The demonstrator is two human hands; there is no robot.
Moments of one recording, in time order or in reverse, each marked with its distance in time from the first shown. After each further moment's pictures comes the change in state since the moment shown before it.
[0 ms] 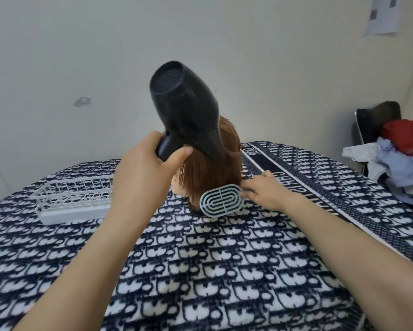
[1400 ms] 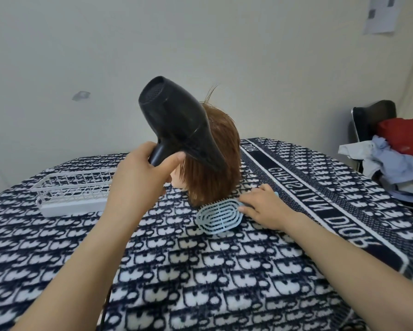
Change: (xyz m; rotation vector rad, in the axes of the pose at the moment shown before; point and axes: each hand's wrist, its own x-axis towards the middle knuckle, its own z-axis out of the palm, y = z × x) left_hand -0.012 -0.020 -0.008 -0.147 -0.141 -0.147; right_hand -0.050 -0.038 0.014 0.016 0.063 -0.060
